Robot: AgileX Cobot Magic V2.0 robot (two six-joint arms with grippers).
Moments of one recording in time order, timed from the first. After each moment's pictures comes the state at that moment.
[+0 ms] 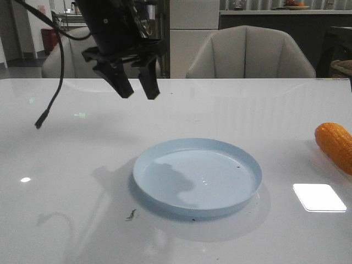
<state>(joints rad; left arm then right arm) -0.44 2.16 -1.99 -0.19 1.12 0.22 0.01 1.27 -0.51 0.03 -0.20 0.02</state>
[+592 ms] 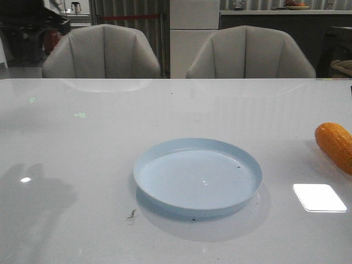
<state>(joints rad) -0.22 2.01 -1.90 0.27 1.18 -0.07 0.01 1.27 -0.51 0.03 -0.16 0.02</state>
